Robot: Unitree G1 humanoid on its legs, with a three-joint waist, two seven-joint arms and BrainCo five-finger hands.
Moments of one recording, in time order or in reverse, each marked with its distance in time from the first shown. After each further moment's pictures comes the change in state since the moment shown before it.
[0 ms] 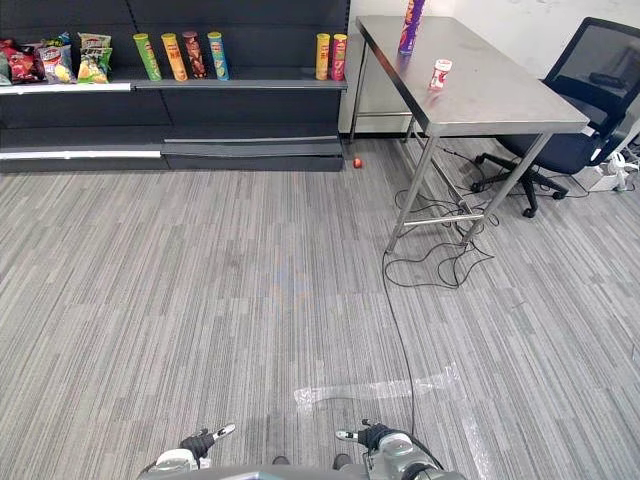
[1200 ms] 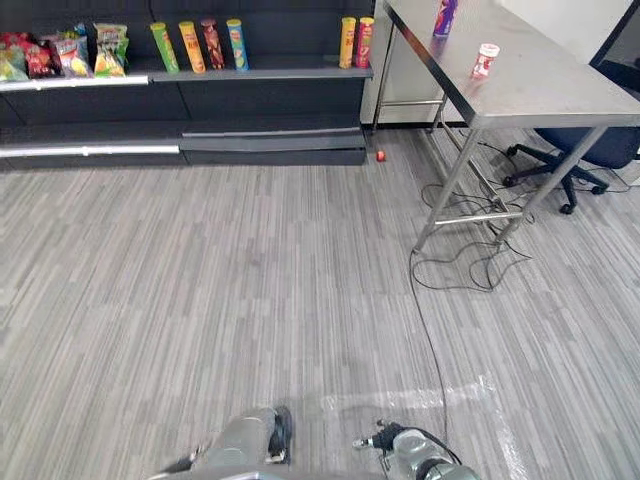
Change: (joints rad) left arm 0.132 -0.022 0.285 -0.008 -0.025 0.037 -0.022; right arm -0.013 -0.075 0.107 0.030 -0.019 0.011 0.000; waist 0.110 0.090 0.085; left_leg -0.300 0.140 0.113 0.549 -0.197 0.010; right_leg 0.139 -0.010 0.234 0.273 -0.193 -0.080
